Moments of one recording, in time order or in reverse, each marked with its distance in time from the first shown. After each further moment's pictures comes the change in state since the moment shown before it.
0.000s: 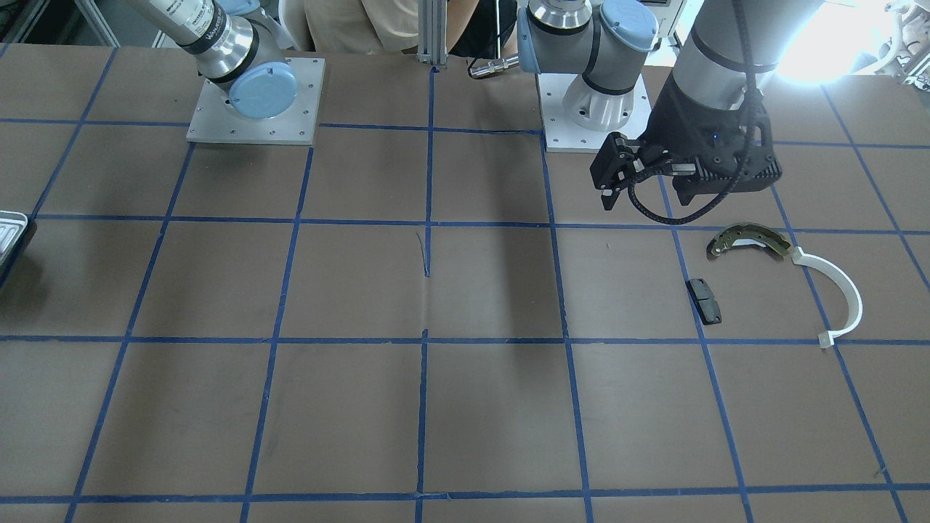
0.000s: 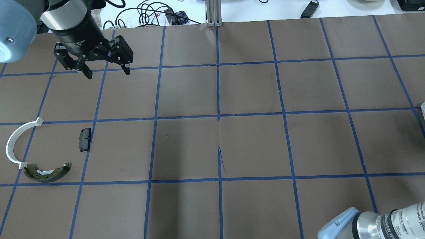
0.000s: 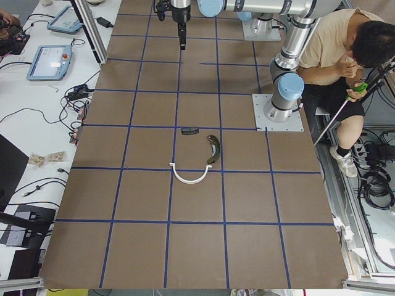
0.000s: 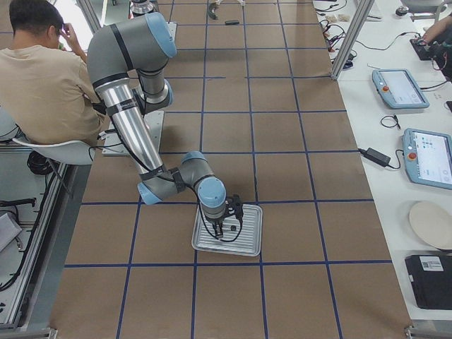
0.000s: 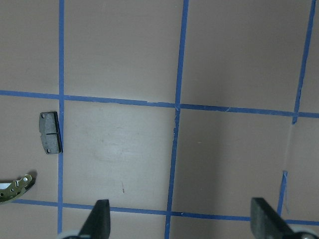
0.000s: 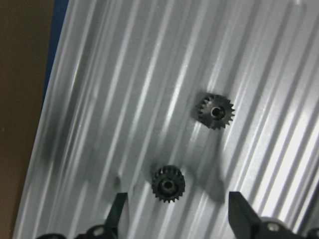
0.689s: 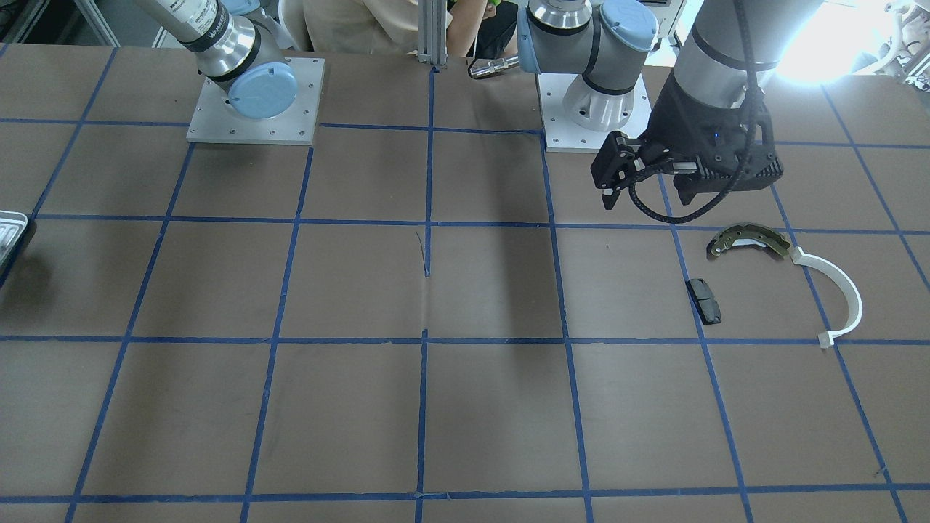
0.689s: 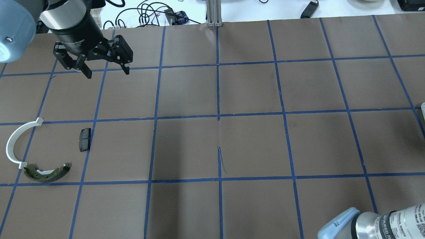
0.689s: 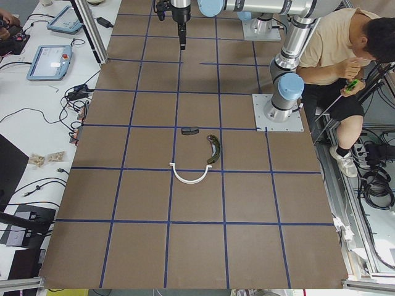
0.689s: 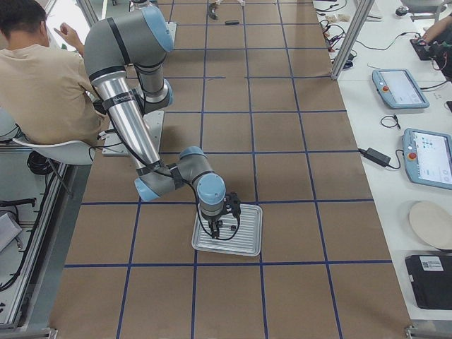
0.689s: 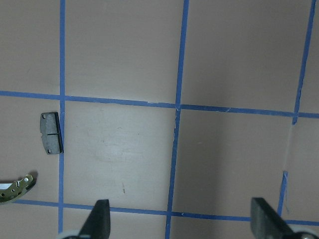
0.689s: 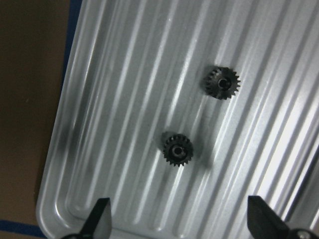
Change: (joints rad) left arm 0.000 0.000 0.002 0.000 0.001 0.001; right arm -0.002 -0.043 -0.003 0.072 -0.039 -0.003
